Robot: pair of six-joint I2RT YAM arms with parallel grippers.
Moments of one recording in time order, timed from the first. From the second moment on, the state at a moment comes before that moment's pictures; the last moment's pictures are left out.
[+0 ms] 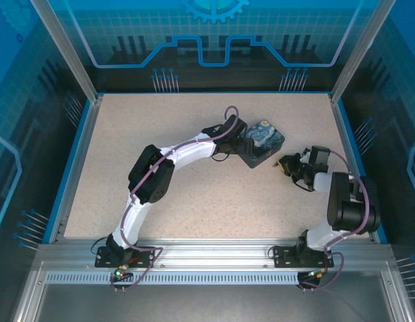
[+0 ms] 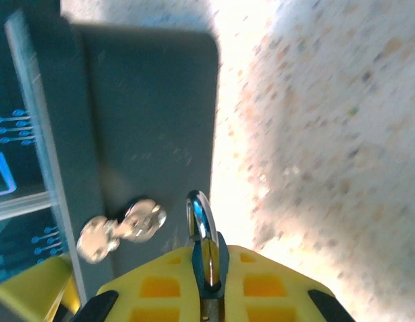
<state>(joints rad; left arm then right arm) -0.71 2.23 1.79 -0.47 -0.02 -0.61 -0.19 1.54 0.53 0.23 -0.62 0.95</state>
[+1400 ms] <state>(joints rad) -0.34 1.54 1.22 -0.54 0.04 -0.64 0.42 1.22 0.67 -0.17 -0.41 0.78</state>
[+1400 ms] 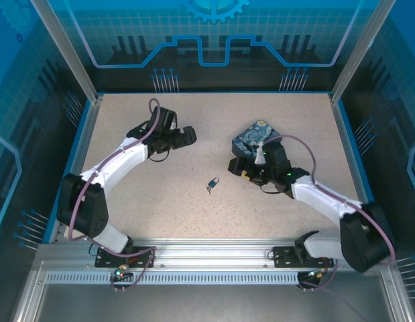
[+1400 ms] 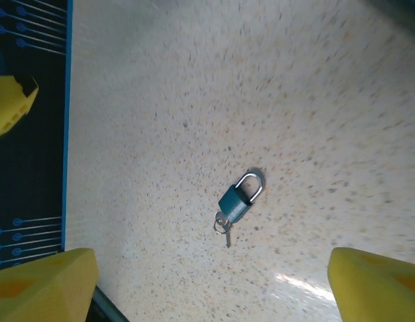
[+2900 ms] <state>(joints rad) -0.03 1.56 0.35 0.80 -0.17 -0.12 0.08 1.50 0.40 0.66 0.15 -0.02</state>
